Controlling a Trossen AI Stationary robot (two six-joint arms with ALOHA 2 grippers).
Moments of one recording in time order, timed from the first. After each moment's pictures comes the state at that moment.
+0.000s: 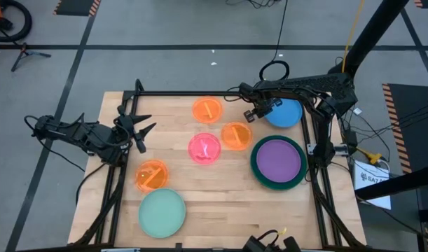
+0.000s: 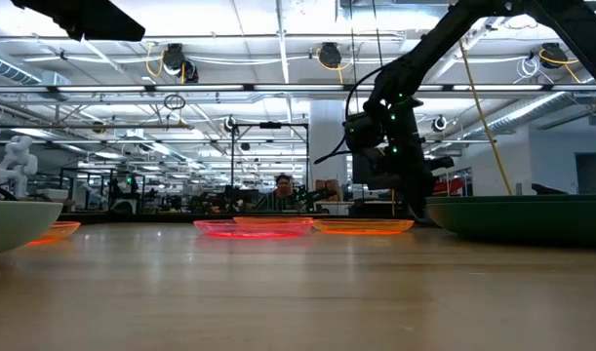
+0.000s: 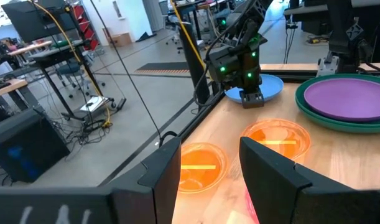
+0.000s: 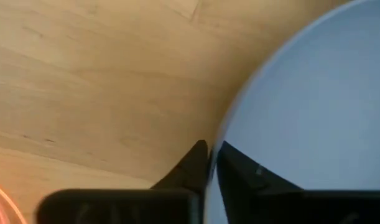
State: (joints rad) left arm -0.28 0.46 0.62 -0.42 -0.84 0.02; right arm -0.67 1.96 1.32 -1.05 0.26 0.45
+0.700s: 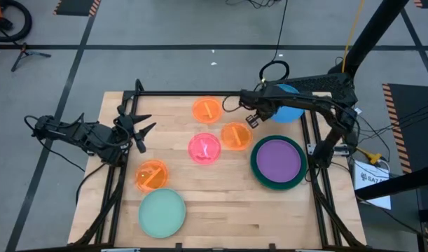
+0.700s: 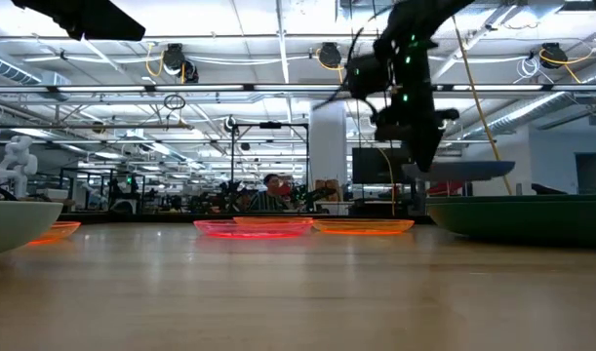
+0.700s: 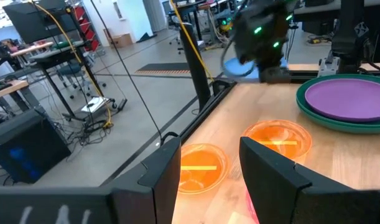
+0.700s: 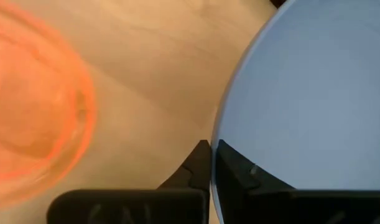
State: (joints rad) left arm -0.28 0.46 0.62 -0.41 -0.84 0.02; right arm -0.47 1.71 1.32 -1.23 0.37 0.50
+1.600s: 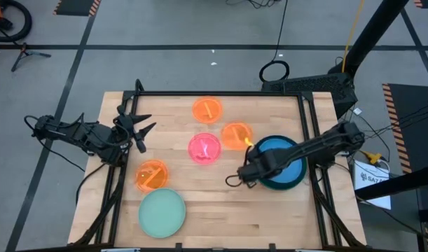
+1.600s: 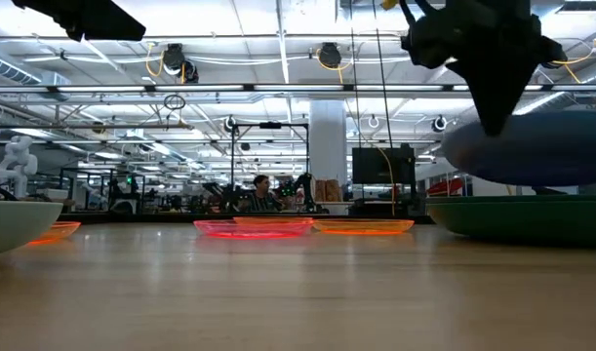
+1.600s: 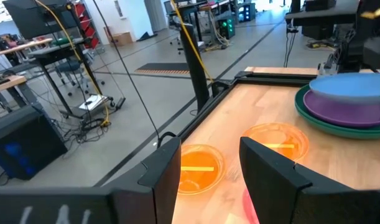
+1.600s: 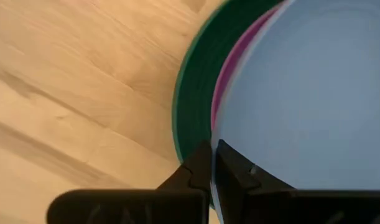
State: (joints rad) left arm -0.28 0.46 0.62 -0.41 -0.85 0.00; right arm 0.30 1.68 1.32 -1.31 0.10 1.29
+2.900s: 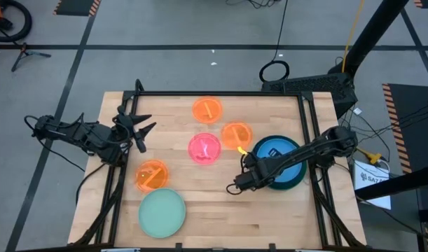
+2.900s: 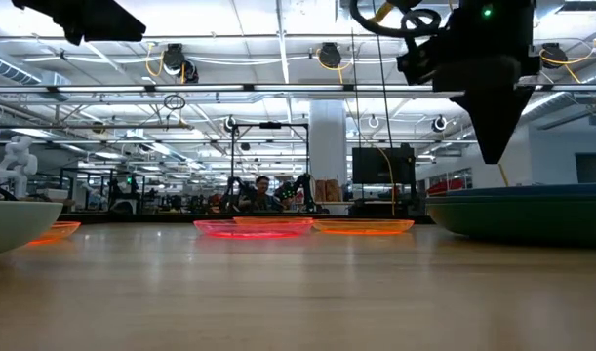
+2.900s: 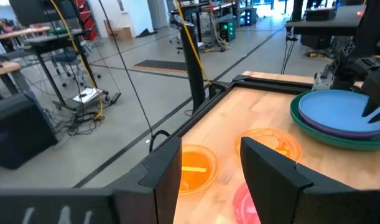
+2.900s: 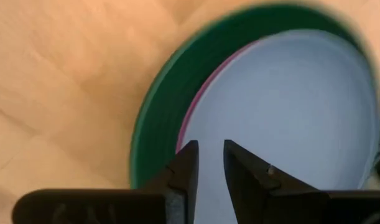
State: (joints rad) left arm -0.28 0.46 0.62 -0.41 -0.84 -0.09; right arm 0.34 1.78 1.32 -1.37 0.27 1.10
